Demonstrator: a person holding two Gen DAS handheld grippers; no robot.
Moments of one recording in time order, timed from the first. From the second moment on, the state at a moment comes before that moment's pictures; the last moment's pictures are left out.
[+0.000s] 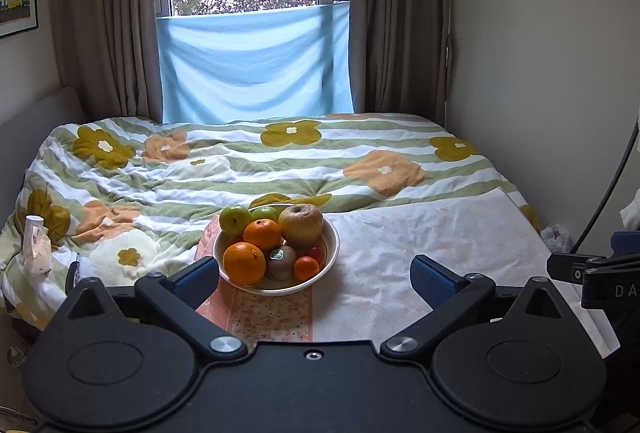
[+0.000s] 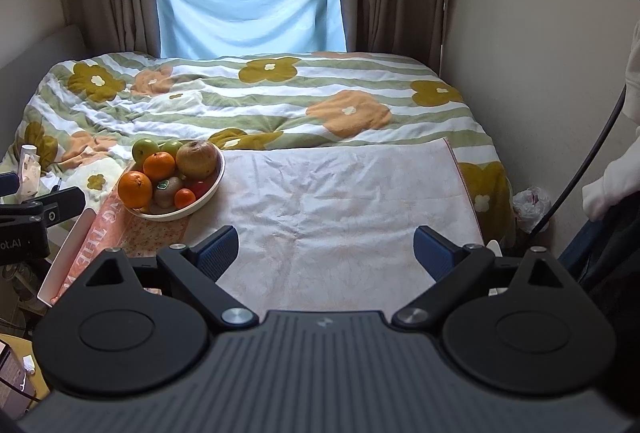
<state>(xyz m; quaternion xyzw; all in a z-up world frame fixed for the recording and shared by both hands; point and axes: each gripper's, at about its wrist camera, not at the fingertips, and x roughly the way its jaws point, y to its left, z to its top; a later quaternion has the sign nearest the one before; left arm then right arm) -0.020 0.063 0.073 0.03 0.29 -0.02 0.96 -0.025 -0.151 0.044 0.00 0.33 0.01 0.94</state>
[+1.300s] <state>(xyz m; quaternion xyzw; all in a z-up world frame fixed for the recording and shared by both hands) -0.018 0.065 0.071 0.03 0.30 -0.02 0.95 -0.021 -0.141 0.039 0.01 0.34 0.01 0.94</state>
